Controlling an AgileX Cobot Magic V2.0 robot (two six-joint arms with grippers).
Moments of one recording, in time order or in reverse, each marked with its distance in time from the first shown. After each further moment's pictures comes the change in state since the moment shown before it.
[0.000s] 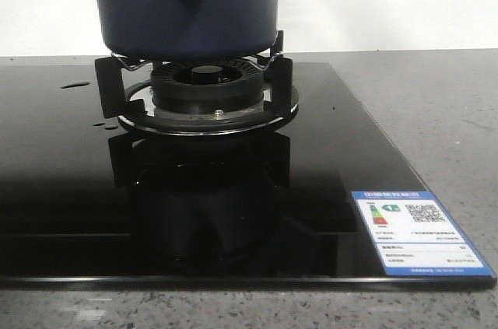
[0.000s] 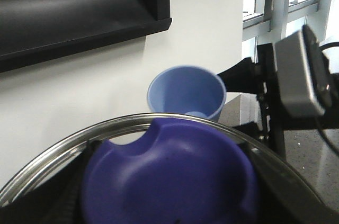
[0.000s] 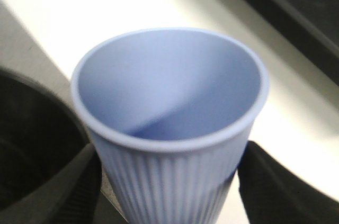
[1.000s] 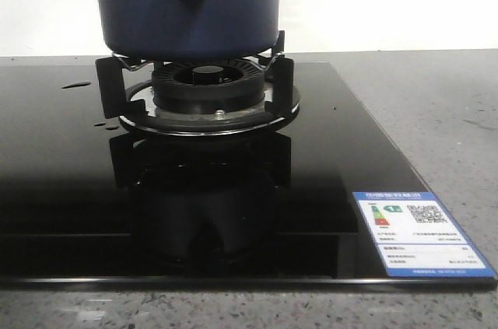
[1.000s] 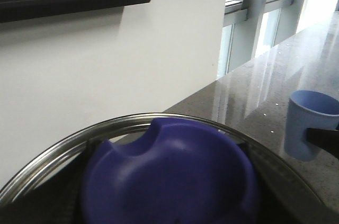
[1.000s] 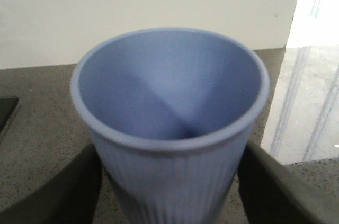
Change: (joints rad) left arm -0.053 0.118 0.000 -0.080 0.033 0.041; right arm -0.293 -0.579 0.871 -0.541 0.255 1.265
